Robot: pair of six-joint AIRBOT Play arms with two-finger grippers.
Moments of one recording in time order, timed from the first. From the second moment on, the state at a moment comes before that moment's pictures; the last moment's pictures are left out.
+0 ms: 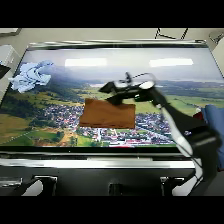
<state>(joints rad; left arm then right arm) 0.36 -1.08 1.43 1.01 -1.05 -1.48 0.24 -1.80 1.50 -0.35 1.05 1.47</state>
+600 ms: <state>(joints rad) 0.30 -1.07 1.43 1.02 -1.06 -1.48 0.00 -1.77 1.24 -0.68 1.24 1.46</state>
